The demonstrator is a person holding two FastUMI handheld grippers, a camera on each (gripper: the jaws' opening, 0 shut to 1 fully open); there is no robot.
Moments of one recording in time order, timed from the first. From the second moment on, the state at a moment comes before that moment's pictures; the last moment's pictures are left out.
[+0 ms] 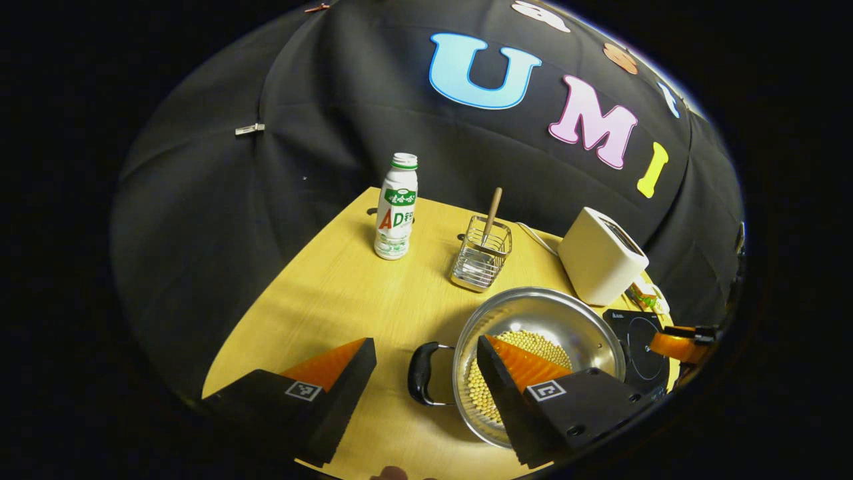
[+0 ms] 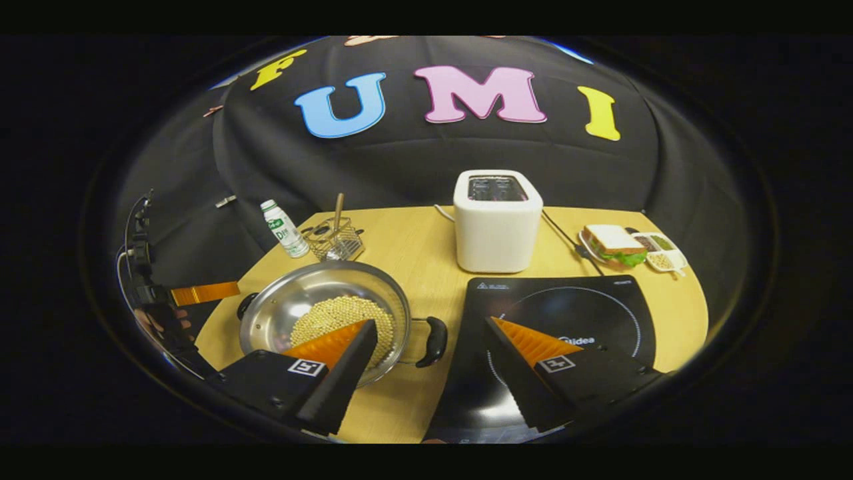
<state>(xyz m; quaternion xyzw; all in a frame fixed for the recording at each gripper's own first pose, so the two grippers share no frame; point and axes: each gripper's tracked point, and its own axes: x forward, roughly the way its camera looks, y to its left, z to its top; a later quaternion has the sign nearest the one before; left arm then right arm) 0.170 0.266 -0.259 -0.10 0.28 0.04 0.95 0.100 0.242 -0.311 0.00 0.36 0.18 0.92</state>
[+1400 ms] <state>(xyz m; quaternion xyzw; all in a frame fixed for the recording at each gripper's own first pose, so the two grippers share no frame) 0.207 0.263 -0.346 -0.10 0.35 0.00 0.93 0.103 0.297 -0.409 0.02 0.43 0.20 0.88</state>
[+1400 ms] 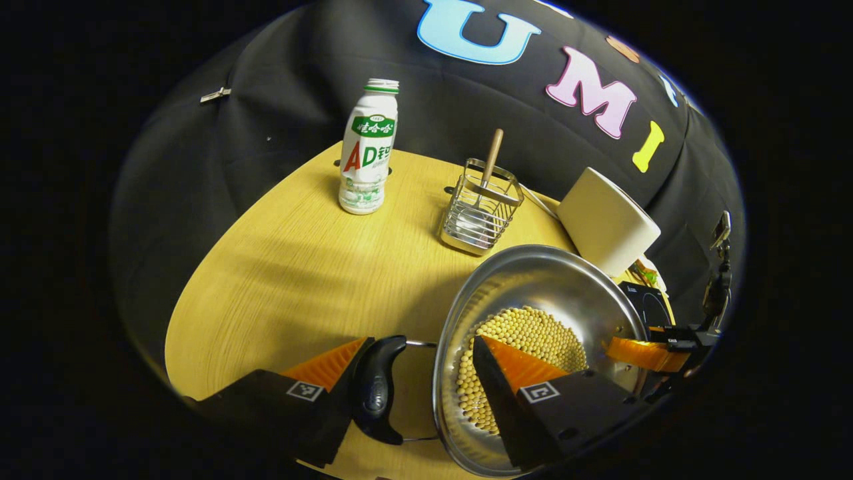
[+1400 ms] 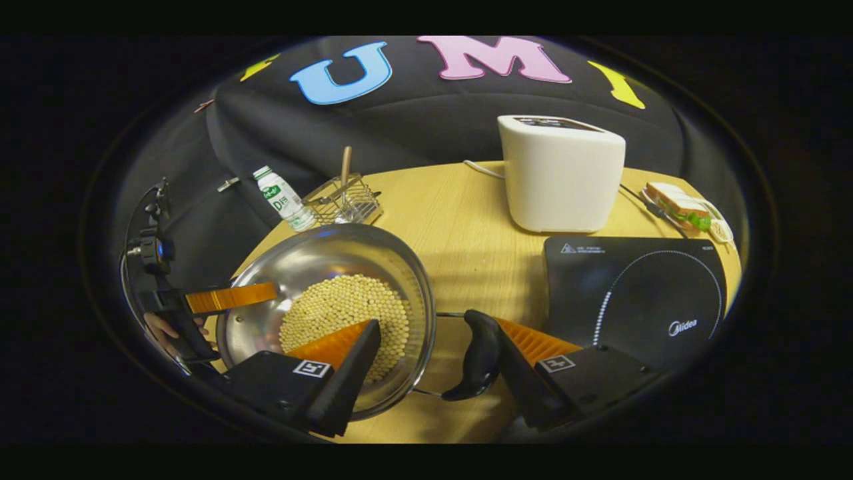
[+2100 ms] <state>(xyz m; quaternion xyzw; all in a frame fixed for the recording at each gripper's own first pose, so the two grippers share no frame) 0.195 0.289 -0.364 -0.10 0.38 -0.01 0.92 0.089 0.306 -0.428 0.00 0.47 0.18 0.86</state>
